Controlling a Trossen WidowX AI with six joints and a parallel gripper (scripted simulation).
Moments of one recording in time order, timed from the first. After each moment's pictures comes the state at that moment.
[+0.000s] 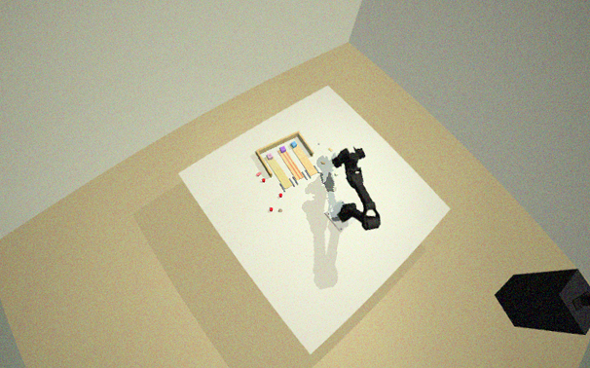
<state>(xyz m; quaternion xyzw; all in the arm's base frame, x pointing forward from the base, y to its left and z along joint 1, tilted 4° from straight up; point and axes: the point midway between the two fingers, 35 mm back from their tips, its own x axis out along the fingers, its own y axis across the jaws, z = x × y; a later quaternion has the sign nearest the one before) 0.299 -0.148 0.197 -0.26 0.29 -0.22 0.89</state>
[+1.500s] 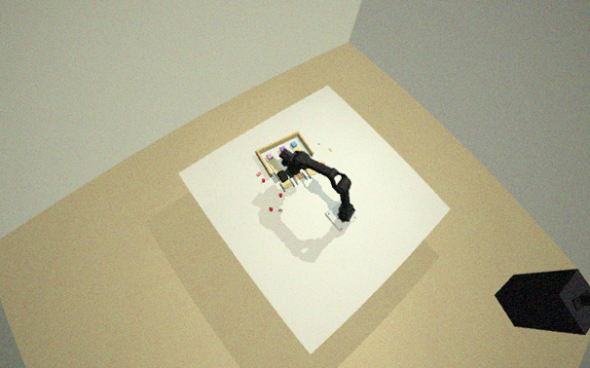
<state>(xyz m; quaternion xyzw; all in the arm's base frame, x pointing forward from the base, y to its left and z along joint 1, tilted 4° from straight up) 0.362 0.184 0.108 -0.01 0.67 0.06 0.74</state>
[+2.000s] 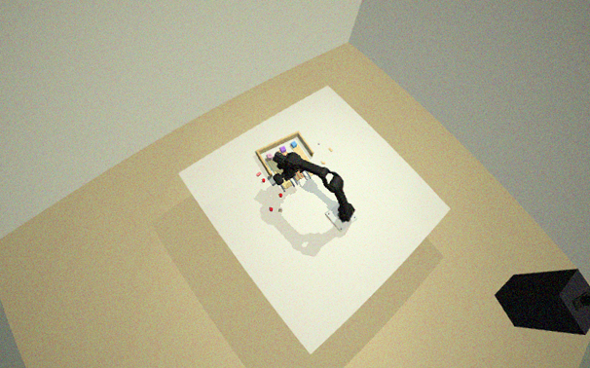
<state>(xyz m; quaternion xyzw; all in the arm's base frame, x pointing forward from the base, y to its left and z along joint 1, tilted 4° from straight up) 0.361 0.203 0.077 -0.02 0.72 0.03 0.70</state>
